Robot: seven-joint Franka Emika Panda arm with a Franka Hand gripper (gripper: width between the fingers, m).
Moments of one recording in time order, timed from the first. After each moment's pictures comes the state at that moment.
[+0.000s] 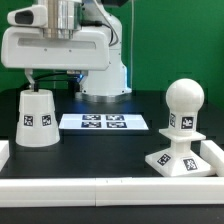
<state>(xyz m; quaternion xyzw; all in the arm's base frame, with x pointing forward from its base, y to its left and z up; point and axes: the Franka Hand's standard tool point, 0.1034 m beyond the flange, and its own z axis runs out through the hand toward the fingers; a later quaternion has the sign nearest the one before) 0.404 -0.125 0.088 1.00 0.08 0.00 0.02</state>
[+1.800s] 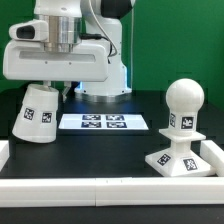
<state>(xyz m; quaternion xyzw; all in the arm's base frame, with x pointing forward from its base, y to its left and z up) 0.404 -0.107 0.075 1.00 0.04 -0.02 0.01</state>
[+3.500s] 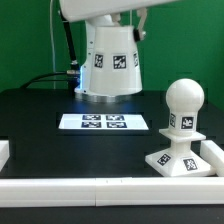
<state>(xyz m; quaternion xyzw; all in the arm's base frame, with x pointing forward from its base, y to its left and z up) 0.543 0.018 0.217 0.98 -0.18 -0.03 -0.11</state>
